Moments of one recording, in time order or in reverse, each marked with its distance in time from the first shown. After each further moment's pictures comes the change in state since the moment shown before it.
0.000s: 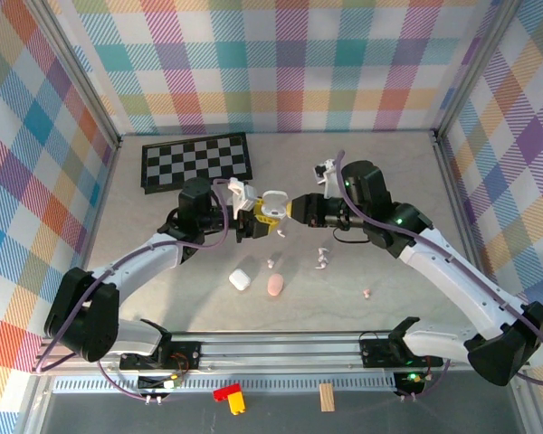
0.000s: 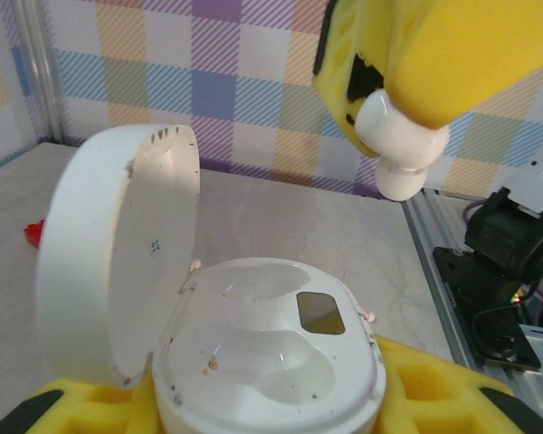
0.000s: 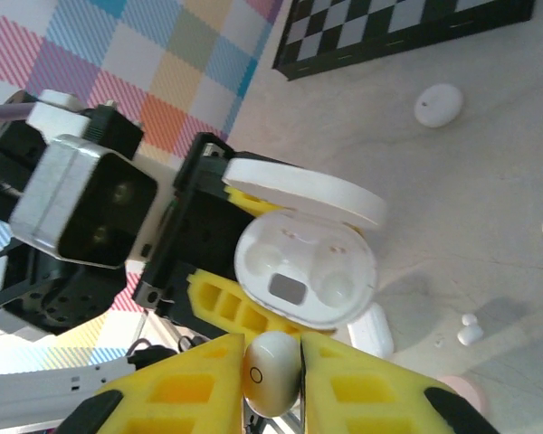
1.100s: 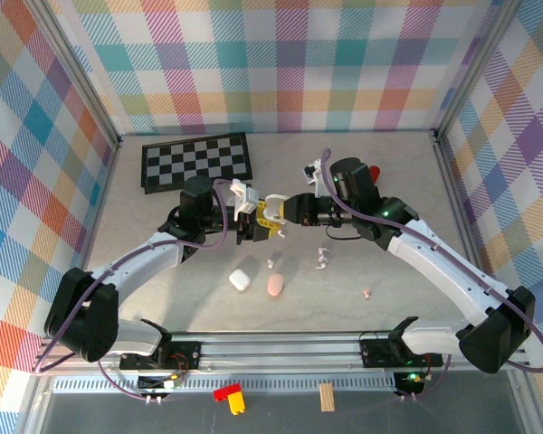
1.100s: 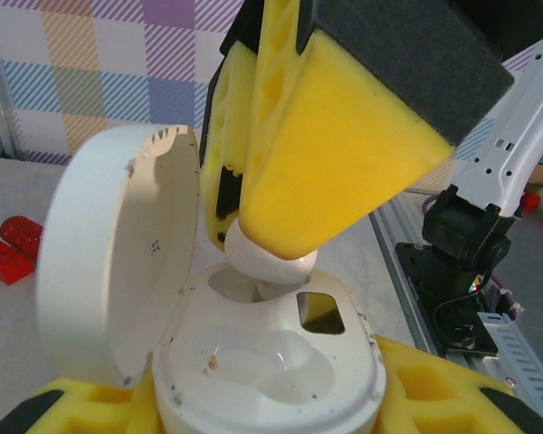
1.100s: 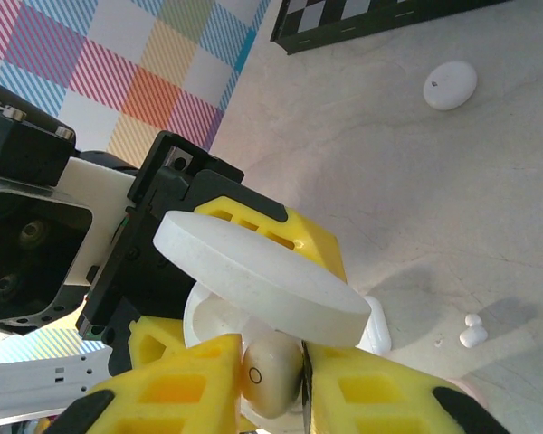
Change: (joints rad) left arm -0.009 -0.003 0.018 -0.023 0.077 0.019; right arm 0.000 0.079 0.007 0.017 -0.038 -0.035
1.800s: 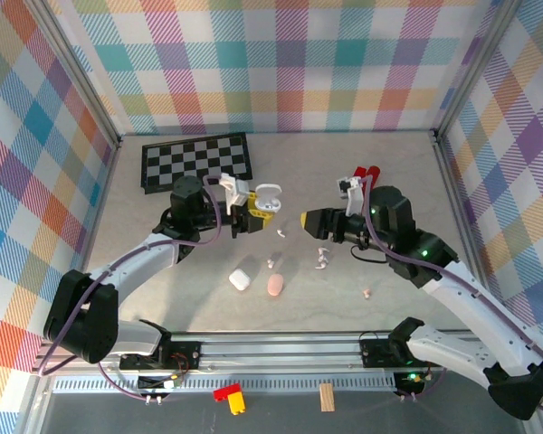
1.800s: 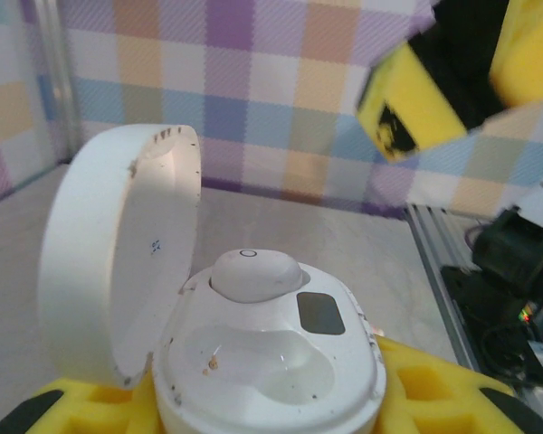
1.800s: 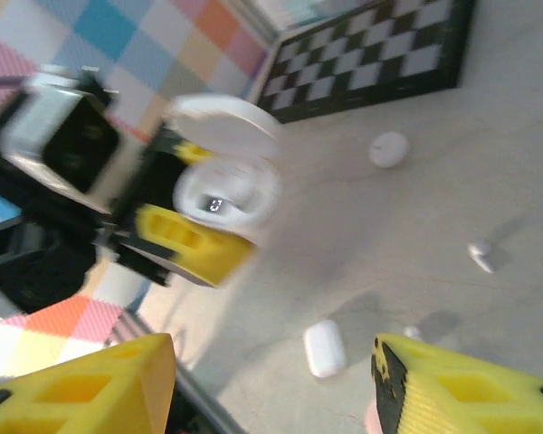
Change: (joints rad) left arm 0.084 -0.012 -0.044 0.143 -0.060 -0.096; right arm 0.000 -0.329 -0.230 0.039 0.204 0.008
